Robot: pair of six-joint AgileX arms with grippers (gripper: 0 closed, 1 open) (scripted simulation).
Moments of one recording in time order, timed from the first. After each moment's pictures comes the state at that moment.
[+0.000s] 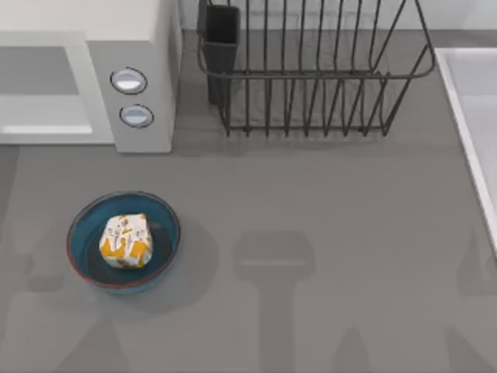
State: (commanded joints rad) left arm 0.48 0.33 -0.07 0.40 0.48 0.01; right arm 0.00 0.00 0.00 0.00 0.00 0.00
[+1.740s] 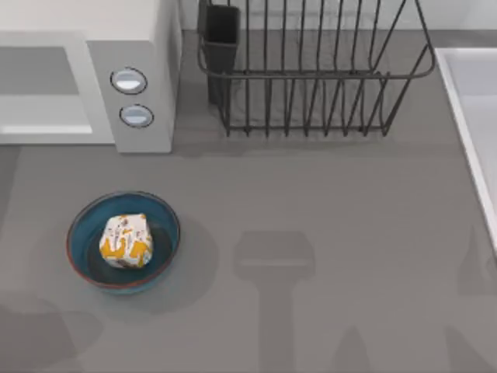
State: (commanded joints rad) left arm 0.81 1.27 0.88 -0.35 0.56 0.60; right arm 0.00 0.00 0.00 0.00 0.00 0.00
